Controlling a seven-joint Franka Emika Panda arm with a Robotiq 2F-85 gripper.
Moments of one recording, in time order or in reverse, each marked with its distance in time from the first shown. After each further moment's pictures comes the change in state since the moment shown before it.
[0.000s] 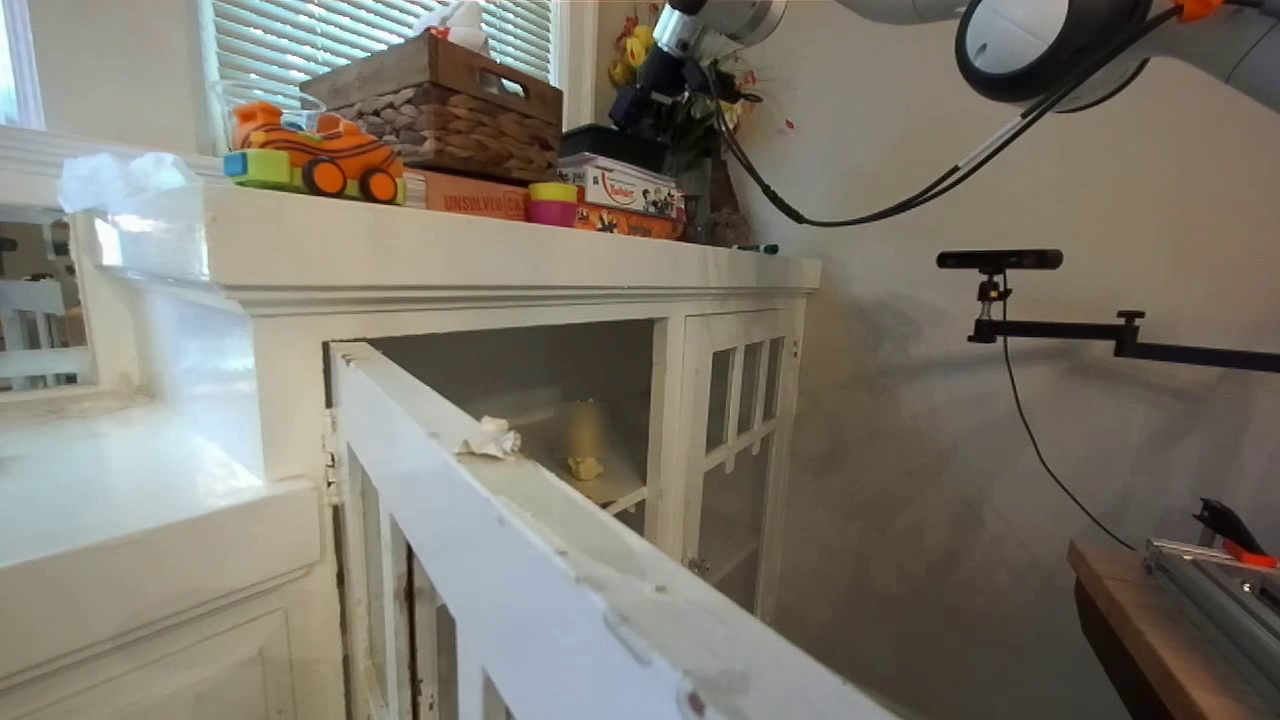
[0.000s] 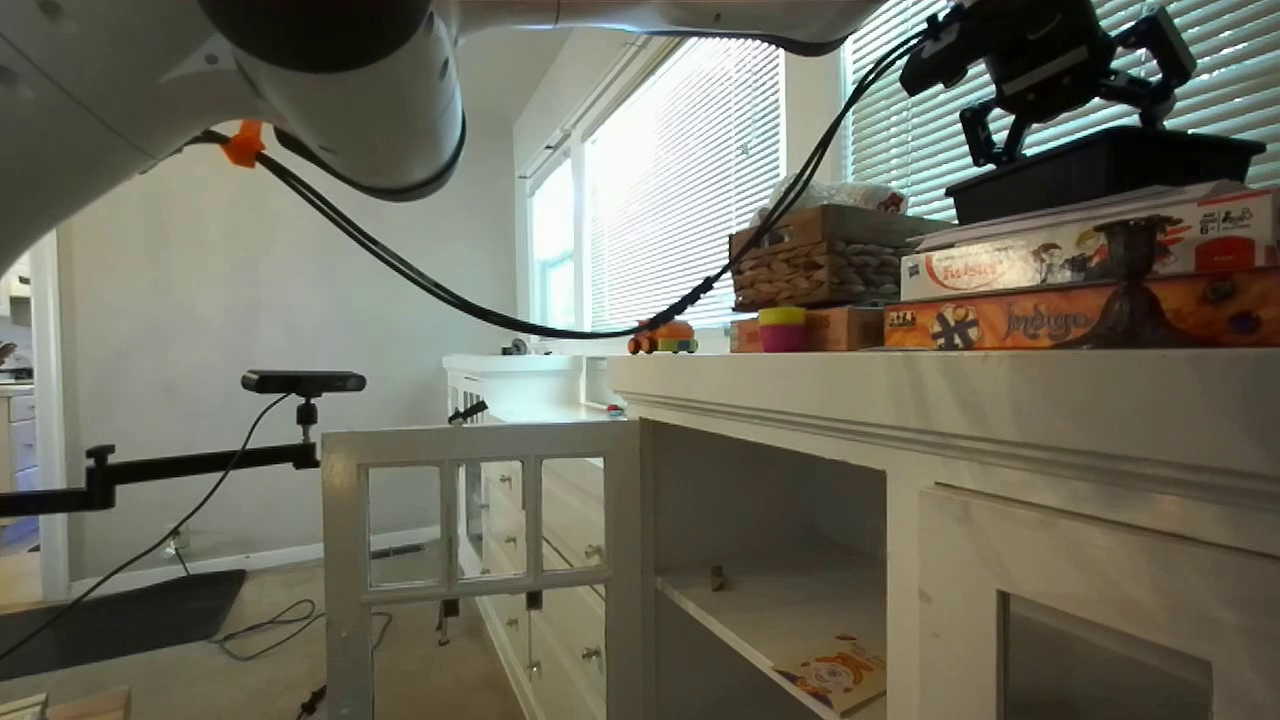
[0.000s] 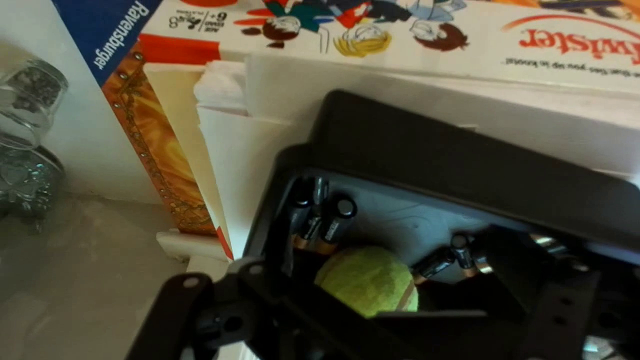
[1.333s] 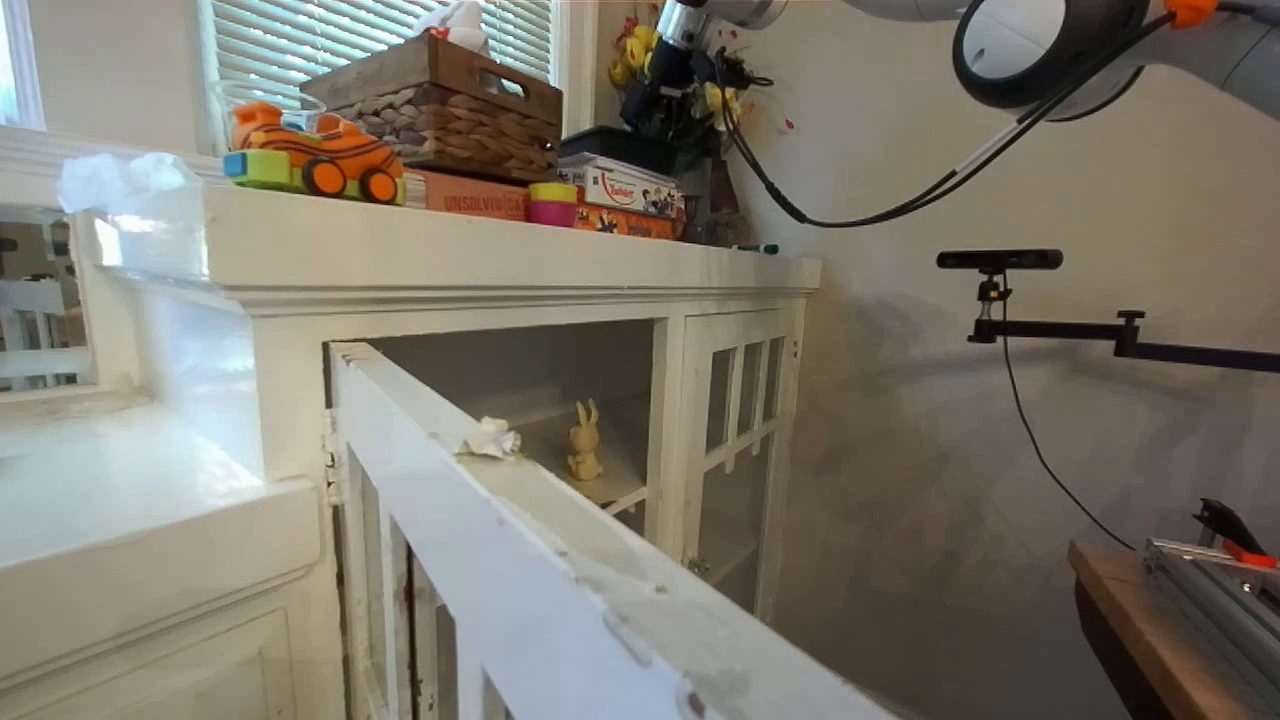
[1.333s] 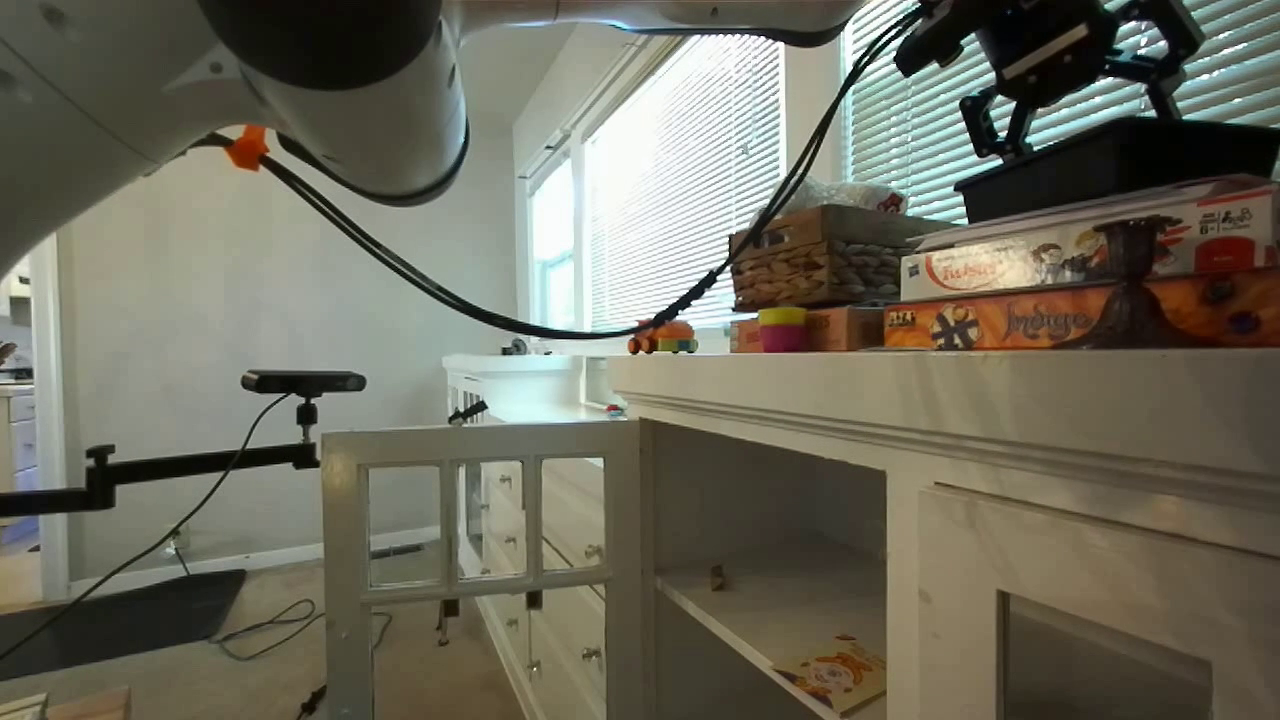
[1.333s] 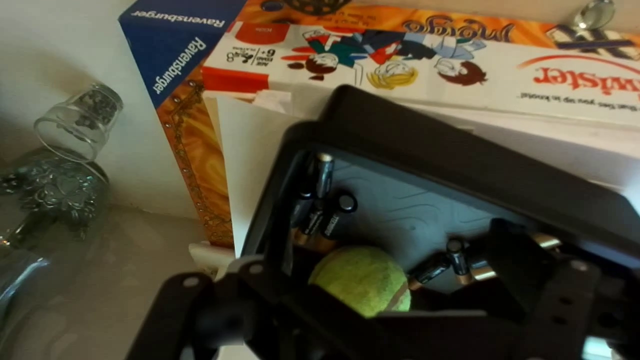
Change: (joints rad) arm -0.018 0.018 0.041 0.080 -0.123 -0.099 0.033
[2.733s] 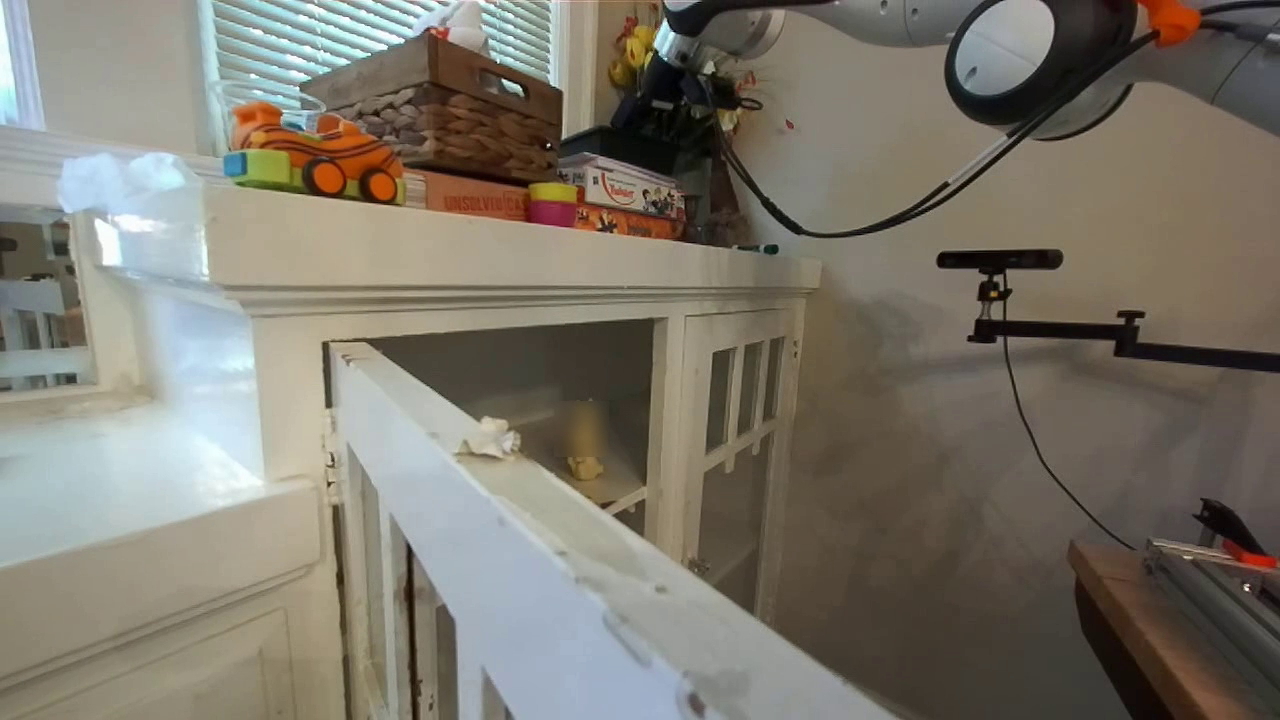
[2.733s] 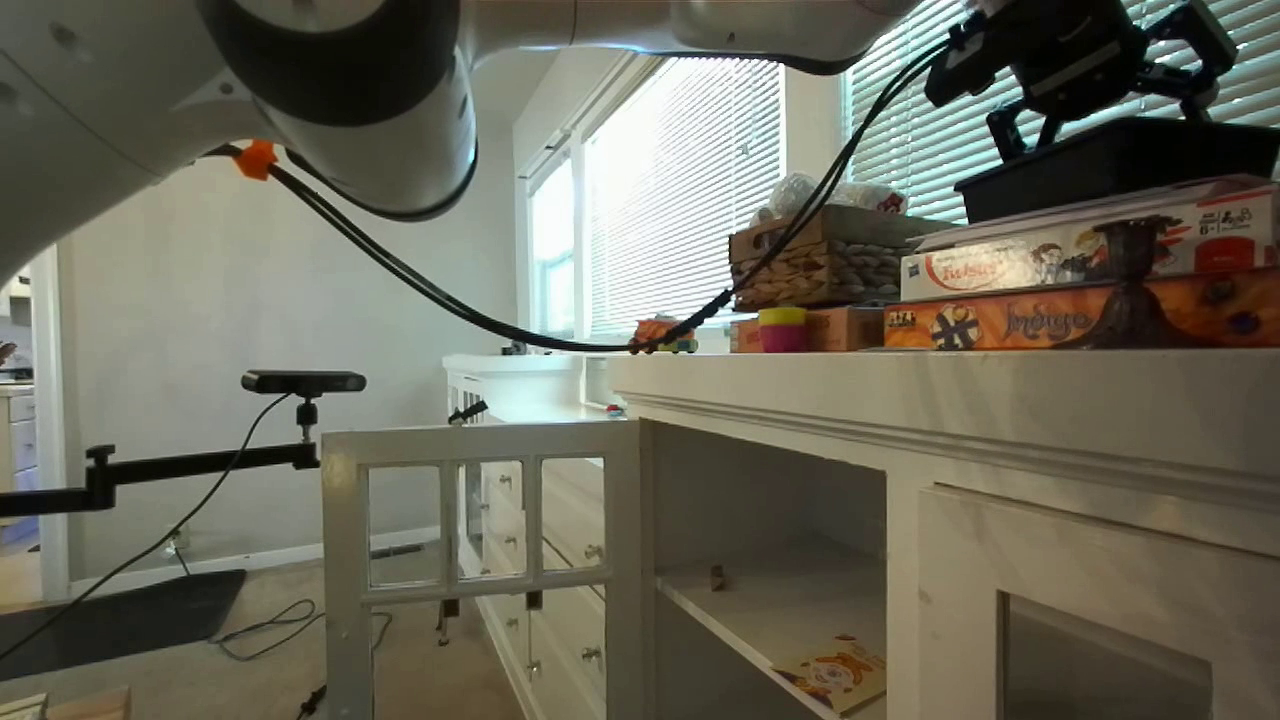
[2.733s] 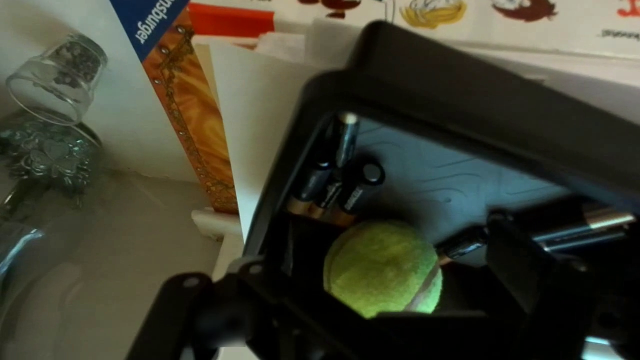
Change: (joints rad) arm -0.028 0.048 0.049 -0.001 0.000 0.167 -0.001
